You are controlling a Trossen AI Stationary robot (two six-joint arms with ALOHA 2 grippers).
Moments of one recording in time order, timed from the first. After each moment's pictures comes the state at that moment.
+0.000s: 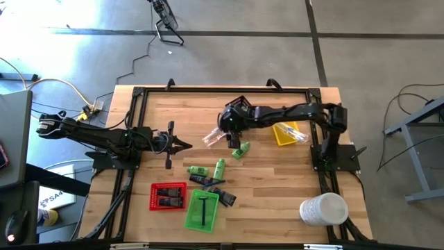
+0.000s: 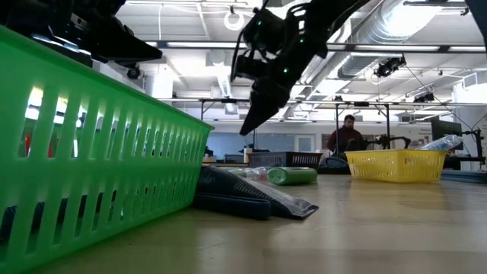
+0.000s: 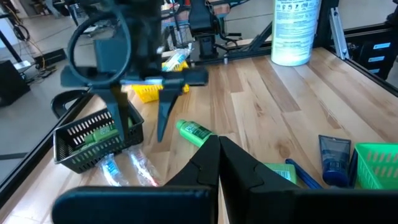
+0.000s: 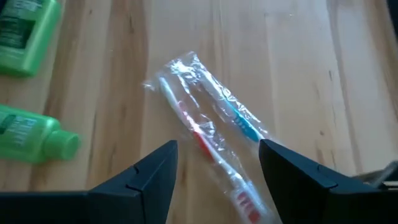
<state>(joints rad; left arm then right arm) -0.10 0.74 0.34 0.24 -0.15 0.12 -0.20 1.87 1.31 -0.35 -0.02 -0.24</state>
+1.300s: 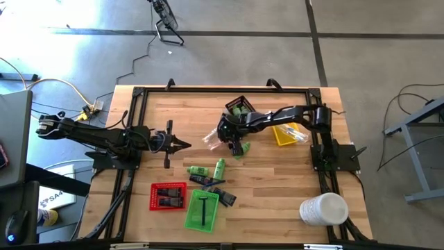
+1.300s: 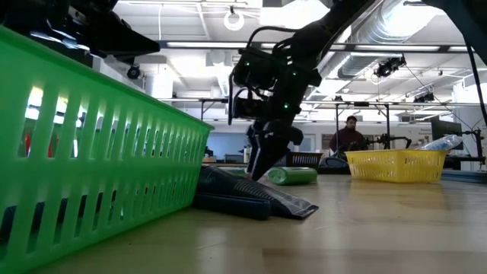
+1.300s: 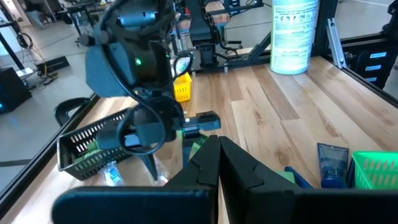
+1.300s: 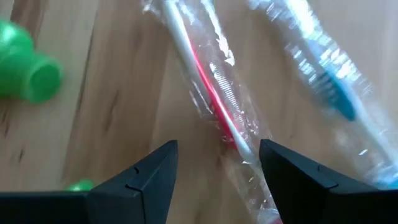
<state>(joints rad) -0.11 0.70 0.34 0.23 -0.15 0.13 -0.21 2.04 1.32 -0.39 -0.09 -0.35</state>
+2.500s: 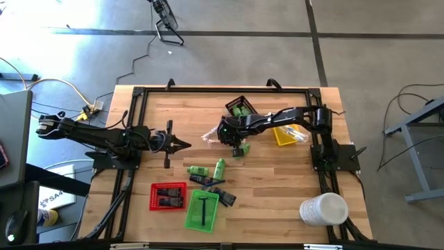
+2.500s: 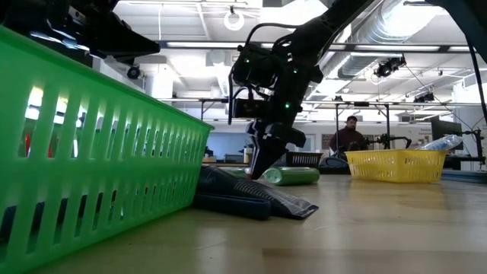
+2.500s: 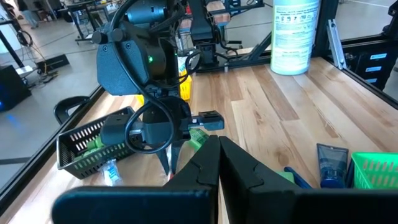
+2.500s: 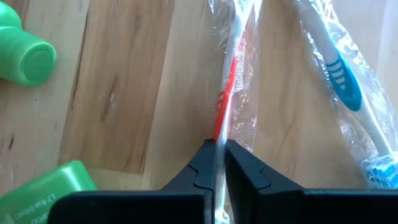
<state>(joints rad) -0.11 0.70 0.34 0.23 -0.15 0.12 -0.18 2.03 1.32 -0.41 -0.02 -0.36</state>
